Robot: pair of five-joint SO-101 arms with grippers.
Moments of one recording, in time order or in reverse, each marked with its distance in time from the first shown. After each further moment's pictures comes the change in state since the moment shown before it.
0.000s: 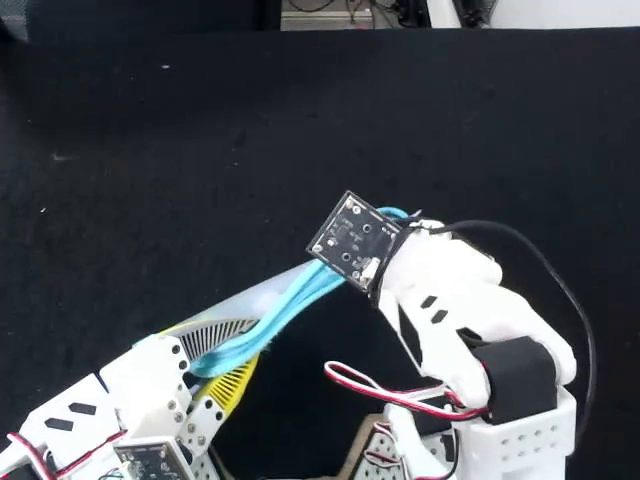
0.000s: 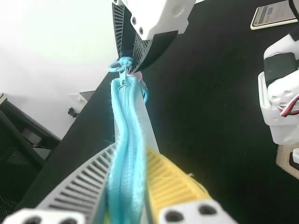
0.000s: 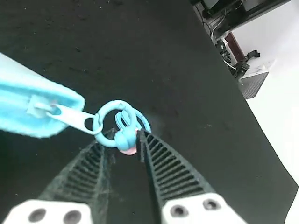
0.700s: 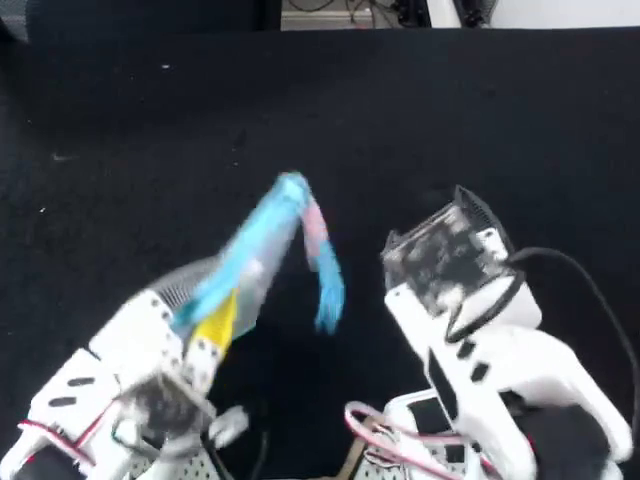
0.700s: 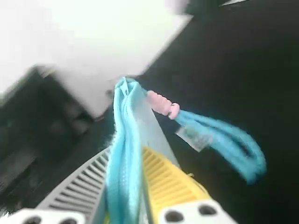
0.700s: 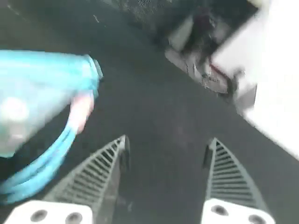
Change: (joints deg) left arm -18.3 0.2 3.3 -14.8 0.6; right arm 0.6 -5.6 -7.7 2.8 -19.8
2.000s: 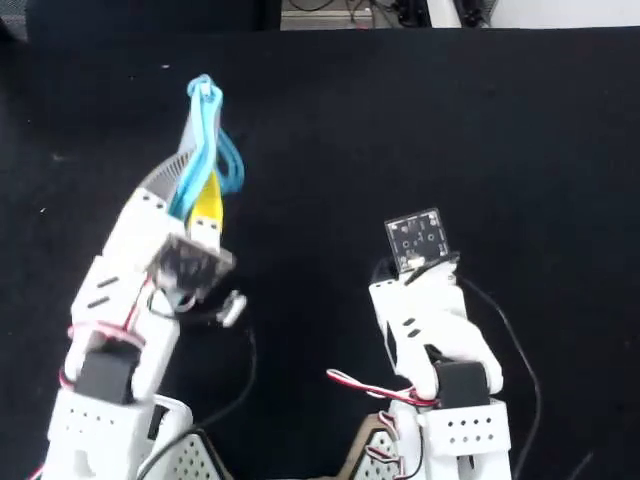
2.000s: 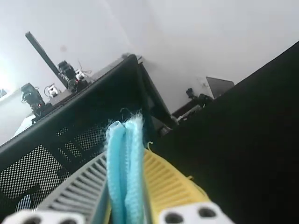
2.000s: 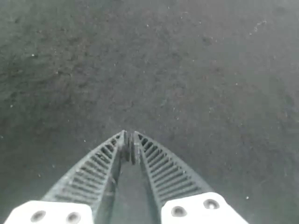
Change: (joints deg) left arm -15.2 28.1 7.5 -45.1 0.1; right arm 6.8 -22.8 65.3 -32.6 -13.8
